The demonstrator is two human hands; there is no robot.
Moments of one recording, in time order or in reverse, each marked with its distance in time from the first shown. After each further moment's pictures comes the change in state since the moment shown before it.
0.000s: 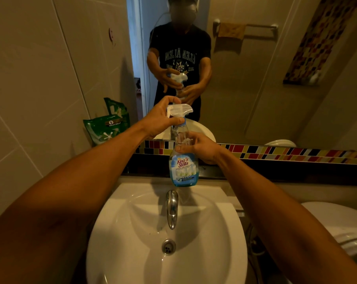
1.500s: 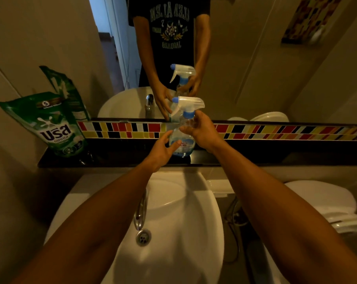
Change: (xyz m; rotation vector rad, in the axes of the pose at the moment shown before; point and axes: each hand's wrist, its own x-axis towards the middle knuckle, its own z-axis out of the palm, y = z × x) left_hand 0.021 -0.163 0.167 -0.145 0.122 -0.448; right_hand 0.021 0.079 -0.107 -0.169 0.407 -0.073
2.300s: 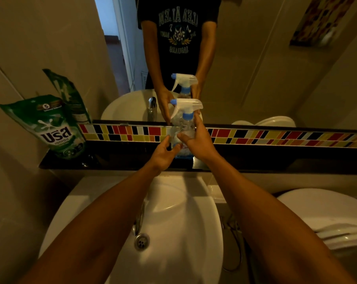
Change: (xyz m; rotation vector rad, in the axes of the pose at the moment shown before) left_hand 0.012 -0.006 0.012 -0.031 0.020 0.012; right_hand -0.007 0.011 0.012 0.075 0.045 -0.036
